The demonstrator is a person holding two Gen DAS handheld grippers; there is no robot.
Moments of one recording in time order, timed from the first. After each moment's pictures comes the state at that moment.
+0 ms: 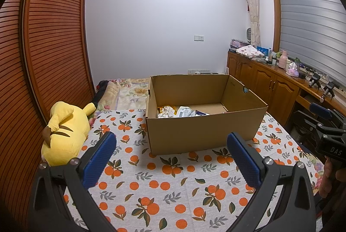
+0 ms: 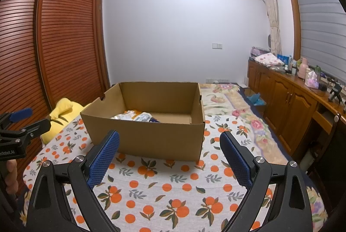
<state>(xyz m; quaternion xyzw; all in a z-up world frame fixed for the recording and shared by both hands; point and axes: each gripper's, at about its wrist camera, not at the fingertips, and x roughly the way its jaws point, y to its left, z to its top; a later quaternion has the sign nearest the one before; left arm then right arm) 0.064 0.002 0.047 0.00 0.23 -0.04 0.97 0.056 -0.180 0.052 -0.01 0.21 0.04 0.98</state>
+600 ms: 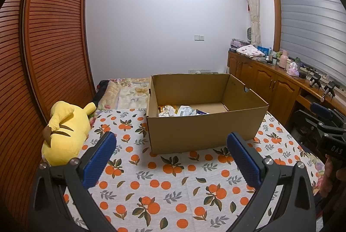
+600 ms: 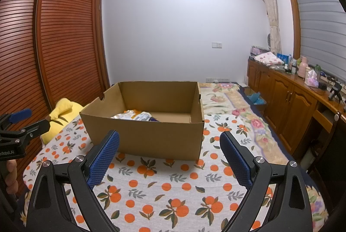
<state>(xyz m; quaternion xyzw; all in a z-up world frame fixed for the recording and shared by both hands) 0.063 0.003 0.046 0.00 0.23 -0.03 0.97 0.056 -0.180 0.052 -0.01 0.21 0.04 0.98</state>
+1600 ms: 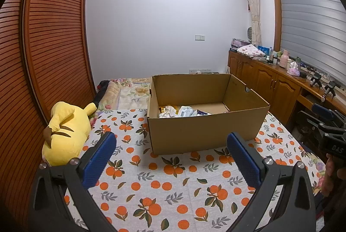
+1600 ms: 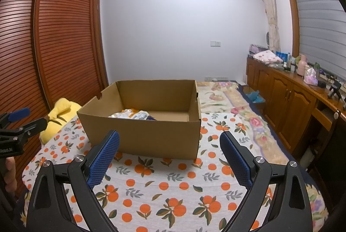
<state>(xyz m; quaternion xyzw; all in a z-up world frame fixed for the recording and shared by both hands) 0.066 0.005 0.047 0.00 0.24 -0.03 0.97 0.056 -0.182 0.051 -0.01 0.22 0.04 0.98</state>
